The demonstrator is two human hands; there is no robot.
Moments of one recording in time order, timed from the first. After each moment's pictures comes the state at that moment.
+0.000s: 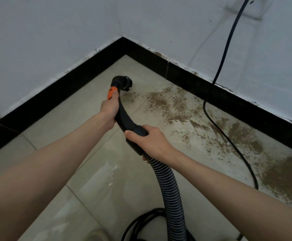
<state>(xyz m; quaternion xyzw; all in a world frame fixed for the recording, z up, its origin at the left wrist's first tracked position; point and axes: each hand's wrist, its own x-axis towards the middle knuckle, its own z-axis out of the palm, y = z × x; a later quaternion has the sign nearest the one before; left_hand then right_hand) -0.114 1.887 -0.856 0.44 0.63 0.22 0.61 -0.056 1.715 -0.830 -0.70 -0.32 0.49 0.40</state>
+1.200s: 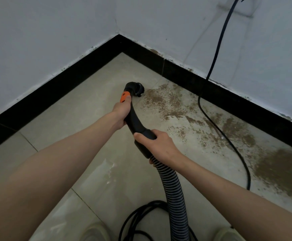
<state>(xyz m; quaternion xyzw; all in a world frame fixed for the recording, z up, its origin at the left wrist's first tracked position) -0.099 1.855 -0.858 0.47 0.60 0.13 0.64 -0.059 1.683 -0.830 -0.73 -0.26 0.49 0.41</state>
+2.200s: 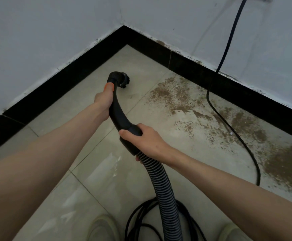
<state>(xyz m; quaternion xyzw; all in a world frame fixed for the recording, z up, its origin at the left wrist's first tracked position) -0.137 1.888 -0.846 0.45 0.65 0.20 0.58 -0.083 1.707 -0.833 -0.67 -0.32 0.55 0.38</state>
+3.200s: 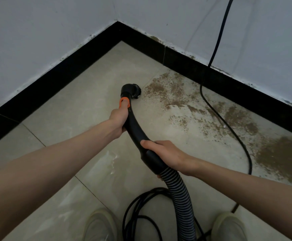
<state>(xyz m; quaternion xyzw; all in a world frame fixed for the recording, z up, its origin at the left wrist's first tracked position) -0.132 1.815 -0.864 0.42 0.62 0.13 0.65 -0.065 1.646 -0.835 -0.67 -0.21 0.63 0.33</state>
